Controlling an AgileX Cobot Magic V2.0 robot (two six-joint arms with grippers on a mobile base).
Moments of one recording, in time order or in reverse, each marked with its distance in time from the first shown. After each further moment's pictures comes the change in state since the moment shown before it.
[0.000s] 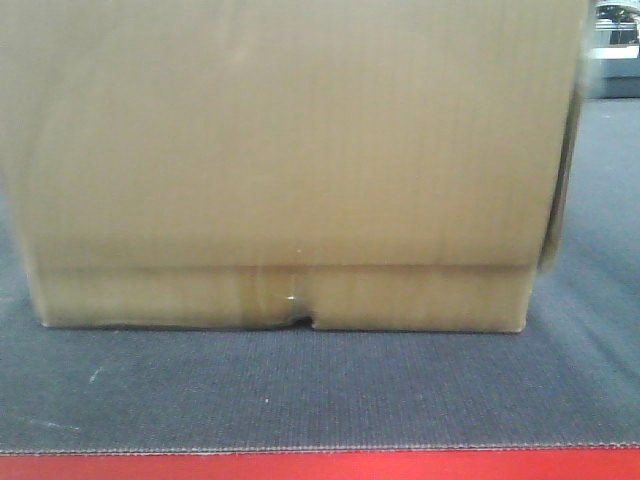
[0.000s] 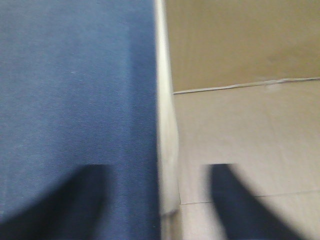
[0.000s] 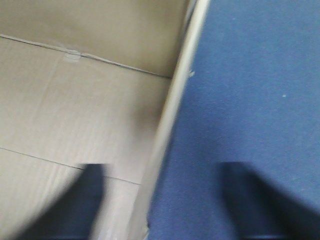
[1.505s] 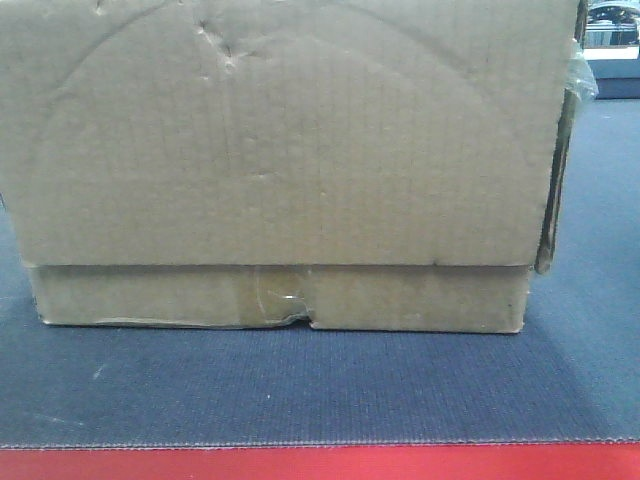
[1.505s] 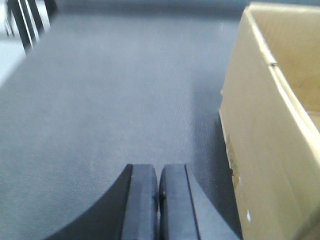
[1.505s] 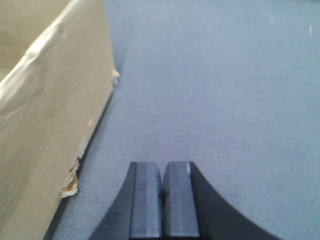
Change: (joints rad) left arm 0.319 -0.988 1.078 -0.247 -0.653 0.262; right arm -0.185 -0.934 1.142 -0.102 -0.745 0.016
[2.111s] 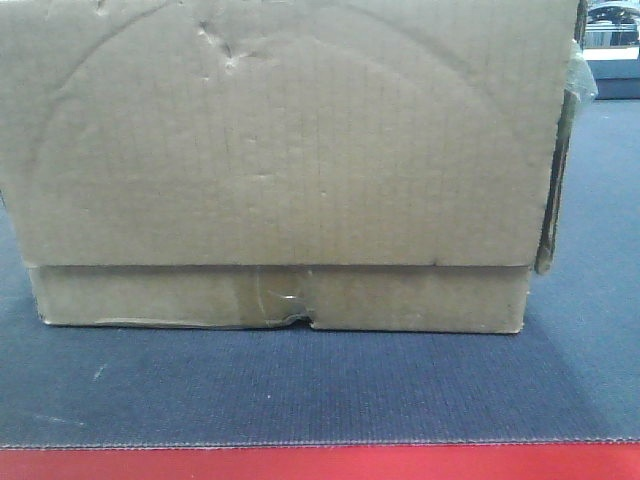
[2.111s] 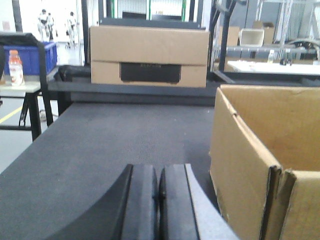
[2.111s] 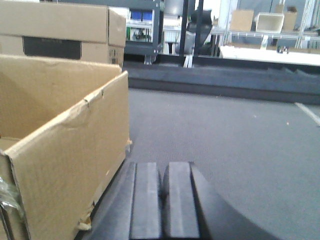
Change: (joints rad) left arm 0.000 -0.463 0.191 0.004 -0.047 0.002; right arm -0.002 -0.516 0.262 -0.011 -0.128 0.000
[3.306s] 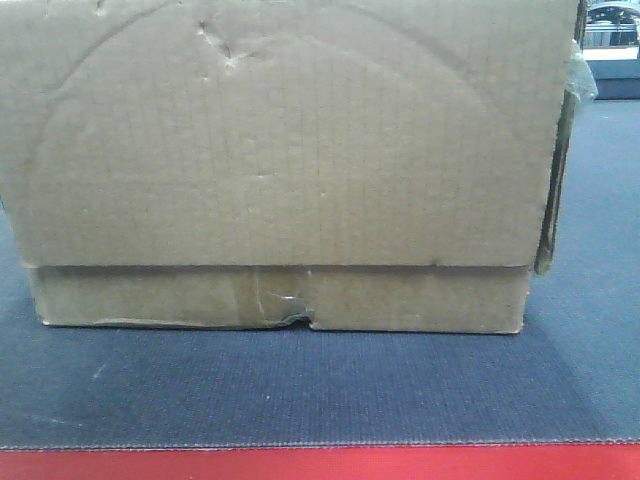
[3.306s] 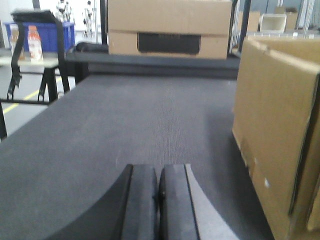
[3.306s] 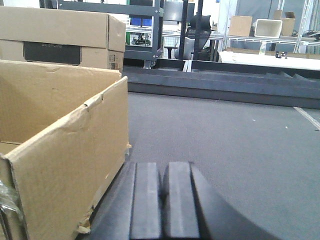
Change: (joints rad) left arm 0.060 -0.148 0.287 -0.037 -0.075 0.040; right arm 0.000 -0.003 0.002 -0.002 -0.004 0.000
